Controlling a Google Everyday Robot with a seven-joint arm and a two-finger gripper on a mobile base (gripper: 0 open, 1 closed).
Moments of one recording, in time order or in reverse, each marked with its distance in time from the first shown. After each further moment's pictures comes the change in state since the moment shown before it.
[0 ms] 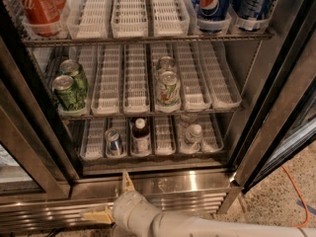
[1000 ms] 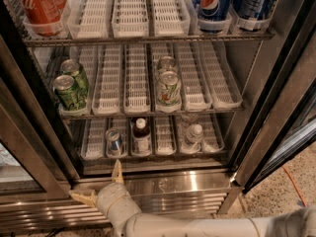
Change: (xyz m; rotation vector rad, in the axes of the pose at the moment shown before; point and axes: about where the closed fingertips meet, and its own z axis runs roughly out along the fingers) arm -0.016 -0.018 0.061 0.205 -0.132 0.009
